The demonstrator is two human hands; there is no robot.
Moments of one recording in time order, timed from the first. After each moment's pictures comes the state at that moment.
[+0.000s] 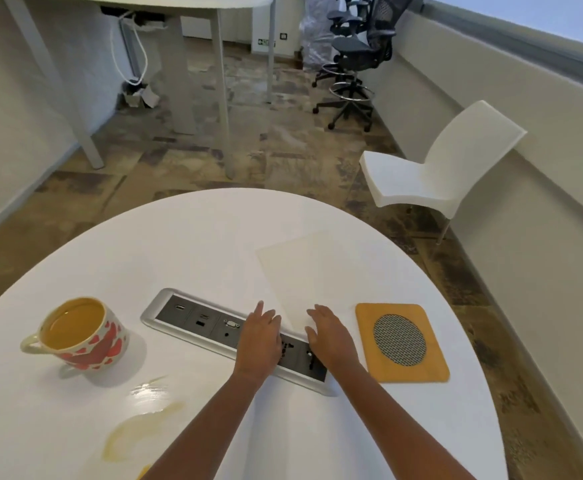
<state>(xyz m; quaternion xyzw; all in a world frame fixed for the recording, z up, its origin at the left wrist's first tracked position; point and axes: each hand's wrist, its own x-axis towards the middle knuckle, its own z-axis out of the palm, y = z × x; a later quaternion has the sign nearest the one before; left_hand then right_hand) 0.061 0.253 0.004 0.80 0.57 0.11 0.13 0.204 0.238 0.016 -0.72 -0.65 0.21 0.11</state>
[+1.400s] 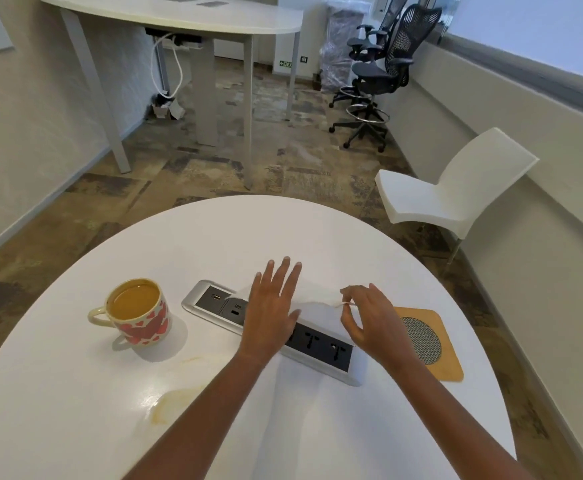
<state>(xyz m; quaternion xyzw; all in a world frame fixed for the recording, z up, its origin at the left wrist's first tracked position) 0.016 0.228 0.081 0.81 0.53 0.24 0.04 0.197 0.191 0.115 -0.57 -0.78 -0.06 0.25</state>
